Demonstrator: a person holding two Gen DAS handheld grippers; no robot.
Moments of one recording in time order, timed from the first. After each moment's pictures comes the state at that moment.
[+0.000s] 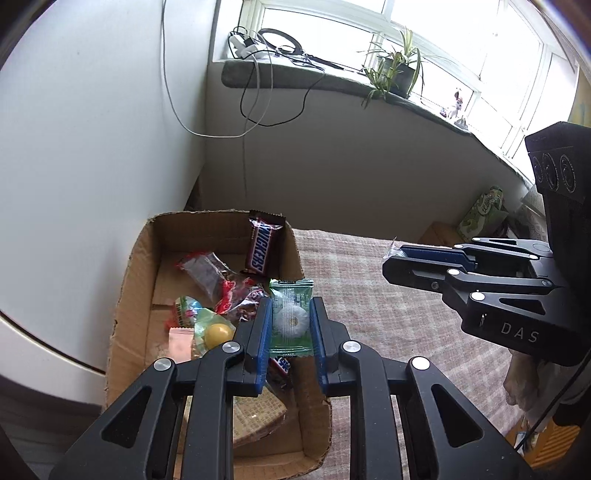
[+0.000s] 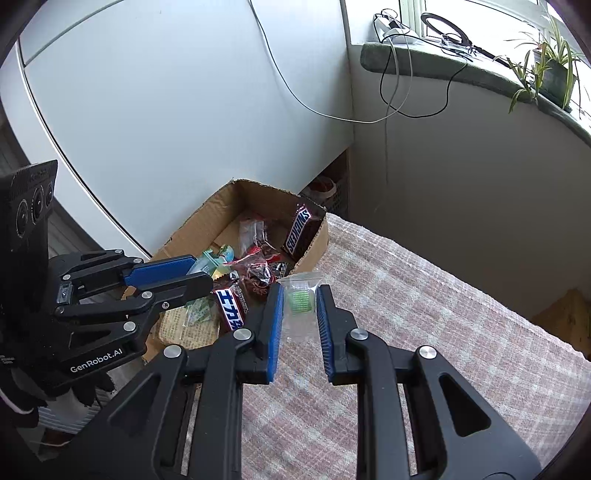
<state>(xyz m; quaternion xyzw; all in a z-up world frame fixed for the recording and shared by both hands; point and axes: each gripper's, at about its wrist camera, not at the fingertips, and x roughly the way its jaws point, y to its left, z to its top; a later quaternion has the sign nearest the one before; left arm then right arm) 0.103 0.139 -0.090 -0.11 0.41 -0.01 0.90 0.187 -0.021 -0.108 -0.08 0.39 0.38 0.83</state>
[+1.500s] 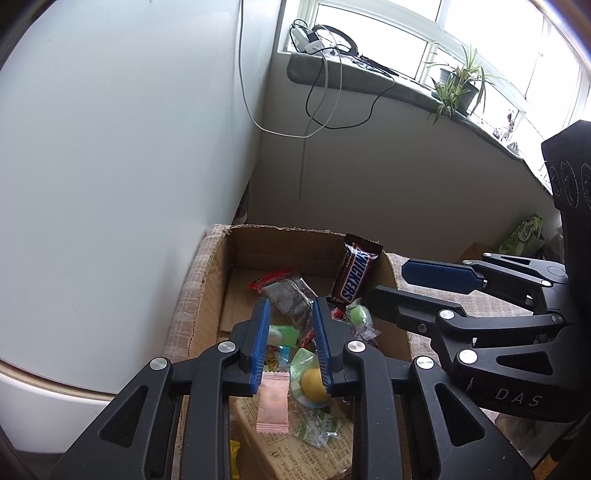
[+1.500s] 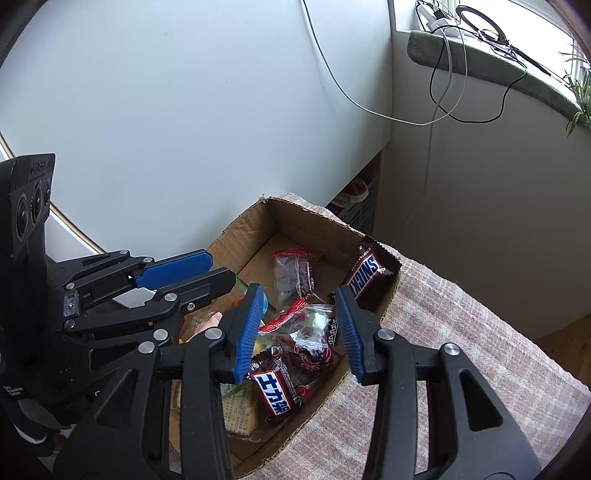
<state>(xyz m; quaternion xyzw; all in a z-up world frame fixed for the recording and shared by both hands) 0.131 0.205 -0.106 -0.13 0.43 0.06 0.89 0.221 0.063 -0.118 -0.09 0.41 0.40 0.82</state>
